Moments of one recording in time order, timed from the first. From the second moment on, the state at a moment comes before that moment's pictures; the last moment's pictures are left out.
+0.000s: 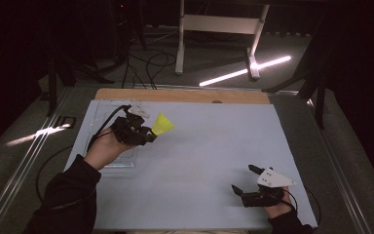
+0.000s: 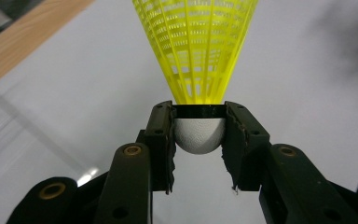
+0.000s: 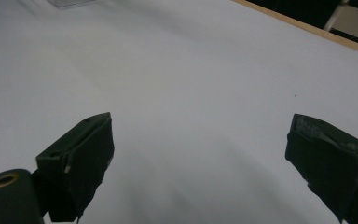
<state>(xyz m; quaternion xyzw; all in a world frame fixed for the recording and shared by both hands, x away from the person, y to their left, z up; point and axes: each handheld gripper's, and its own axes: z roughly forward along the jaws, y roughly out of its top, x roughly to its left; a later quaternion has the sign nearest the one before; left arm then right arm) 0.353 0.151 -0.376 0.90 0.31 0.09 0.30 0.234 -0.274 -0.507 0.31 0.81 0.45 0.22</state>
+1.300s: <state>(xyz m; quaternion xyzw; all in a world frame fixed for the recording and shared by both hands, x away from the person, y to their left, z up) 0.331 0.266 -0.383 0.84 0.43 0.14 0.29 0.235 -0.273 -0.508 0.31 0.81 0.45 0.21</state>
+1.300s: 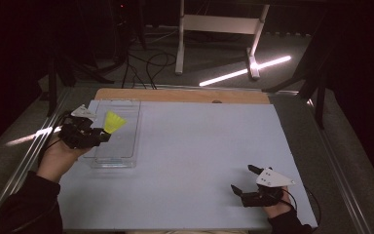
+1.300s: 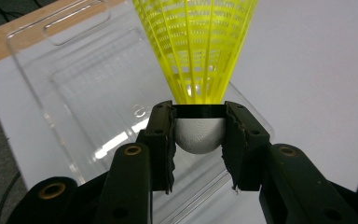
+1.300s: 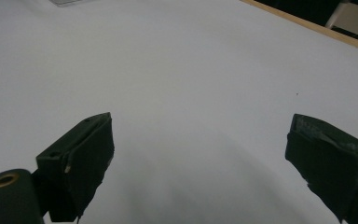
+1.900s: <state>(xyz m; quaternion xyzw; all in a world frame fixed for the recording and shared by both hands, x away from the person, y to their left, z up) 0.321 0.296 -0.387 0.84 0.45 0.15 0.27 0.236 -0.272 -0.509 0.31 0.81 0.45 0.21</state>
